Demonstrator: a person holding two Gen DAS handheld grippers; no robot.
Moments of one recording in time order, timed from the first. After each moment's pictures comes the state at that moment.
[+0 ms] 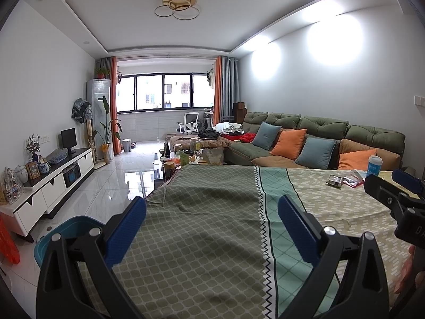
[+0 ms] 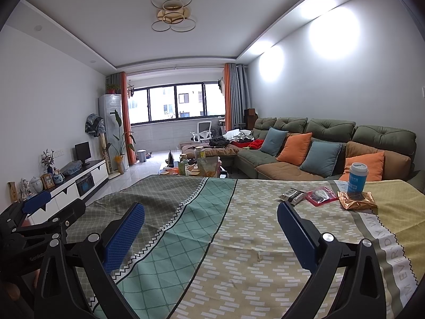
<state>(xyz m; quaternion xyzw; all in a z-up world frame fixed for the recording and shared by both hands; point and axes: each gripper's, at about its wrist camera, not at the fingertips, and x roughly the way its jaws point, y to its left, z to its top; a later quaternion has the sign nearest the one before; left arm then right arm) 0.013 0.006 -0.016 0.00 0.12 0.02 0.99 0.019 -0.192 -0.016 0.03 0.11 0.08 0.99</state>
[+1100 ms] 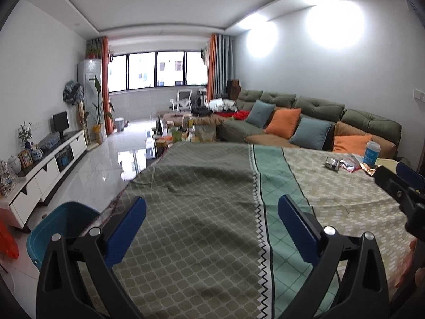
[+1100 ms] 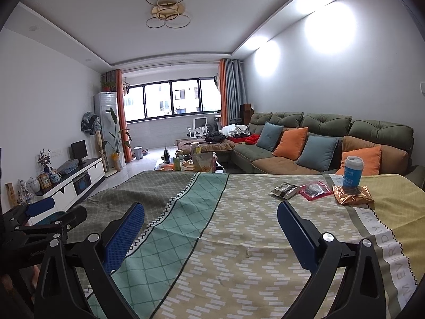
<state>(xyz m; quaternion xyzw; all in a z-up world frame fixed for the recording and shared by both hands) 0.041 0.005 -0.028 -0.01 0.20 0.00 0.98 0.024 -0.202 -0.015 0.04 0.13 0.07 0.99</state>
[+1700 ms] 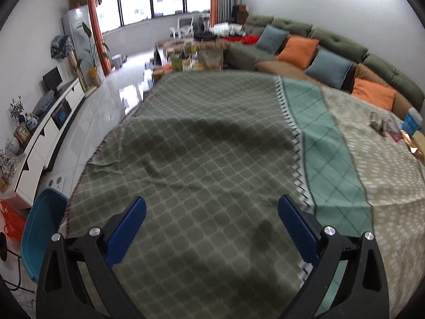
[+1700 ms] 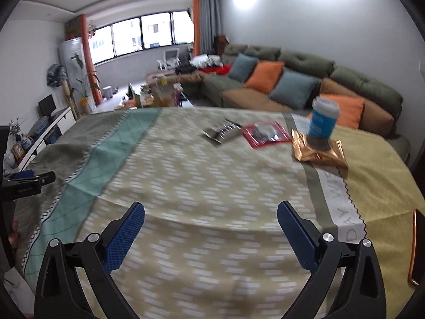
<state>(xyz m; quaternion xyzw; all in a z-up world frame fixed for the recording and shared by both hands) 0.185 0.013 -0.069 0.01 0.42 0.02 0.91 0.102 -0.303 -0.048 0.03 0.34 0.00 0.94</state>
